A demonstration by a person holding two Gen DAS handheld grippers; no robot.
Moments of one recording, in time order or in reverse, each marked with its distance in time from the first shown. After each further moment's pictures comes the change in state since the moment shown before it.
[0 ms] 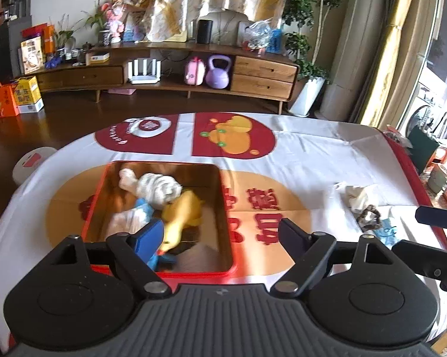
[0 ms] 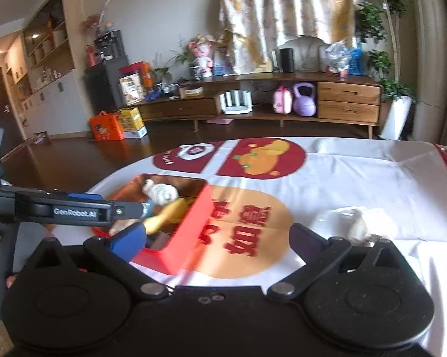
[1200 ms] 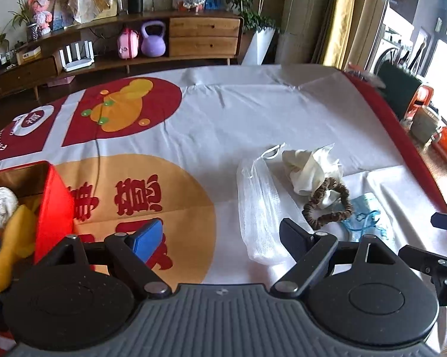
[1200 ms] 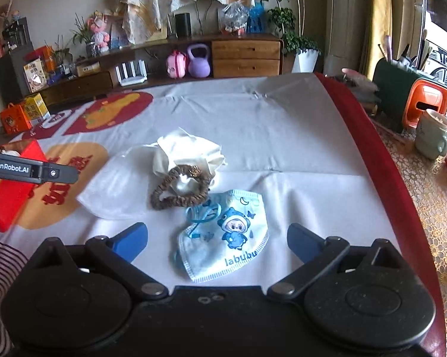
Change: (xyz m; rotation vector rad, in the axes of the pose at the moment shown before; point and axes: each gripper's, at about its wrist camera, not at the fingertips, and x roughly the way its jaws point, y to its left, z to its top) left arm 0.151 -0.145 -0.004 0.168 0.151 -0.107; right arm 0.024 -0.183 -0.074 0.114 0.127 -0.310
